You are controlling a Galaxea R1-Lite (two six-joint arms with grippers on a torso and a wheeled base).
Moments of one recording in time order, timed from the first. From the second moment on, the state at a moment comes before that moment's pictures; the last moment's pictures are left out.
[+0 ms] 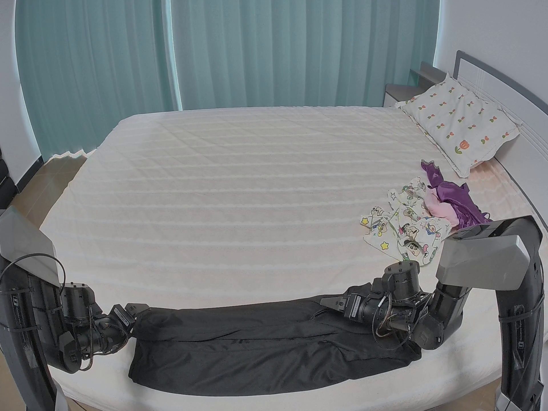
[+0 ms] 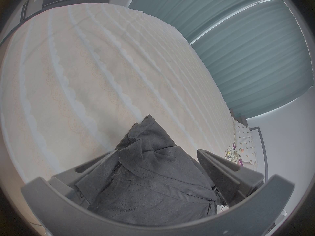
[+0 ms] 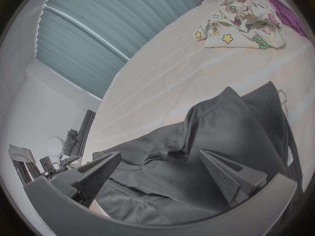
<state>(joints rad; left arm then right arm) 0.10 2.27 -0.08 -1.48 -0.25 -0.85 0.44 2.43 -0.66 -1.17 0.21 0.69</state>
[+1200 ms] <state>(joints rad) 0.10 2.27 -0.09 -1.48 -0.24 -0.85 0.45 2.44 -0.82 -1.23 0.17 0.75</state>
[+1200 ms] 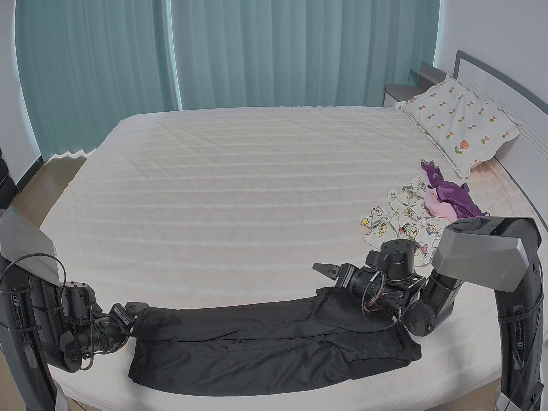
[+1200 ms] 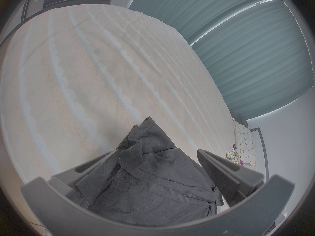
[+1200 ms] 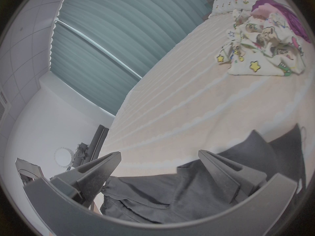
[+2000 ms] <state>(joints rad) 0.09 2.27 -0.09 -1.48 -0.21 -0.85 0.23 2.30 -0.24 -1.55 0.18 0.74</state>
